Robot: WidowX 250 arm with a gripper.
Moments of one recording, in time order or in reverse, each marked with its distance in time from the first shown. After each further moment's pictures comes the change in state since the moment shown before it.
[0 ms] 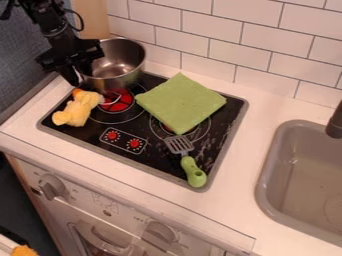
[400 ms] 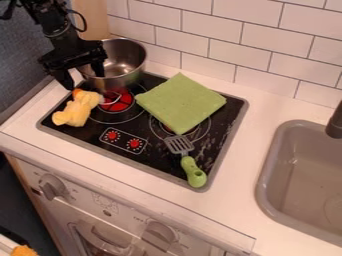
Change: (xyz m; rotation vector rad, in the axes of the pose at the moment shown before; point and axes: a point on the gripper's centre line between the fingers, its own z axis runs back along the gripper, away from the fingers) arm -0.007 -0.005 0.003 -0.017 0.022 -0.026
